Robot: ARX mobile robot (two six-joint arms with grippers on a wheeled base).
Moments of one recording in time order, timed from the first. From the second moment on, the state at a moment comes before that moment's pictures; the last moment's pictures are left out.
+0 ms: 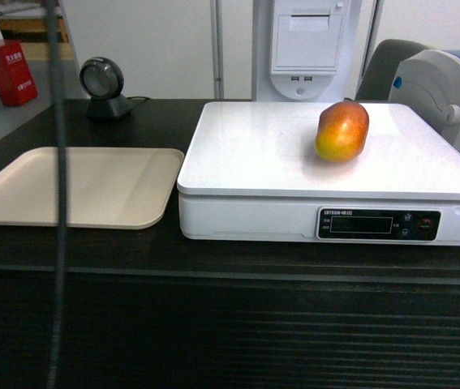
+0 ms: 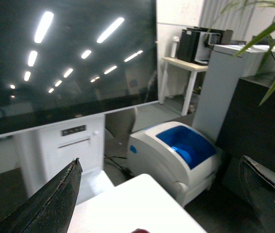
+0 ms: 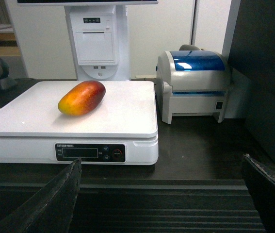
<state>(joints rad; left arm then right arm) -0.46 1.82 1.57 0.31 0.20 -0.13 0.00 0.00 0.01 0.00 0.00 0.00</state>
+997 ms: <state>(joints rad) -0.06 0.86 0.36 0.50 -0.07 -0.01 0.00 0.00 0.01 0.00 0.00 0.00</state>
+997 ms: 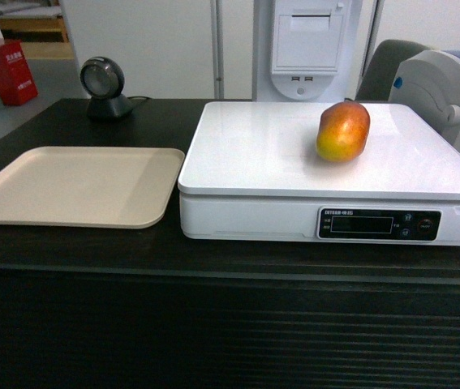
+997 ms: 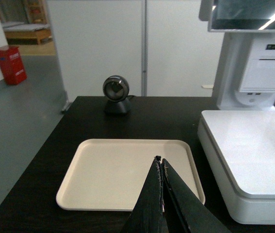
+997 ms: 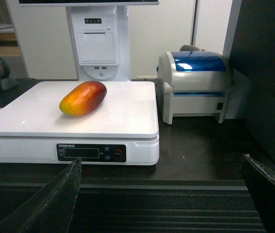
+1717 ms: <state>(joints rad) 0.00 0.46 0.05 0.39 0.00 -0.01 0.00 0.00 0.01 0.00 0.00 0.00</state>
